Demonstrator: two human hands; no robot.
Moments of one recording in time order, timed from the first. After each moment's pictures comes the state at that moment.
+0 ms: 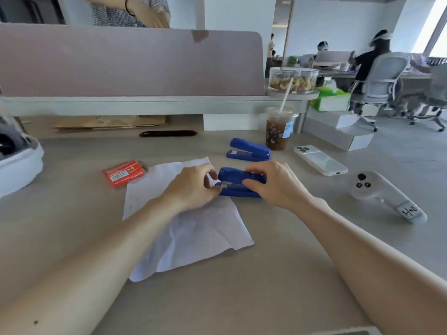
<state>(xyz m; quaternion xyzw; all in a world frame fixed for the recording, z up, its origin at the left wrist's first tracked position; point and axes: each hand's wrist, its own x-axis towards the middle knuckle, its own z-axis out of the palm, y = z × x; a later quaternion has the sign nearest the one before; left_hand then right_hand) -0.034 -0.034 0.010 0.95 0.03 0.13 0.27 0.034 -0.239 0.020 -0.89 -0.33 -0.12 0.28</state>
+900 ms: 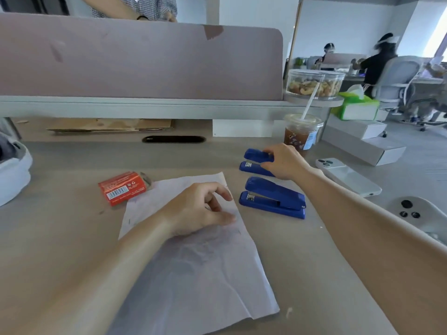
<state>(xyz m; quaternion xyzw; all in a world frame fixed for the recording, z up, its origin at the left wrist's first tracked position) -0.027 -0.006 0.013 0.91 0.00 0.02 0.42 0.173 -0.185 0.031 -0.95 -0.25 -0.06 0.19</state>
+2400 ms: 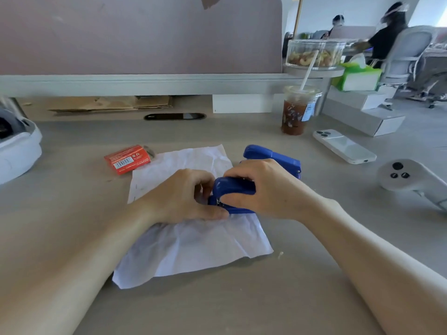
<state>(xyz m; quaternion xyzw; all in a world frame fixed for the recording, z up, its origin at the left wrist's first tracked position) -0.076 -0.004 0.007 0.94 -0.08 0.07 0.32 -0.007 -0.200 0.028 -0.84 -0.48 -0.03 0.25</state>
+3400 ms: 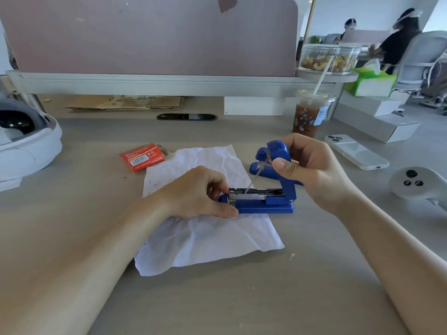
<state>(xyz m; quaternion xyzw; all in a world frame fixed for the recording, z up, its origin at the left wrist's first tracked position) -0.075 -0.003 0.014 0.94 -0.05 0.01 0.34 0.008 -0.229 0.041 -0.70 -0.40 0.04 0.59</state>
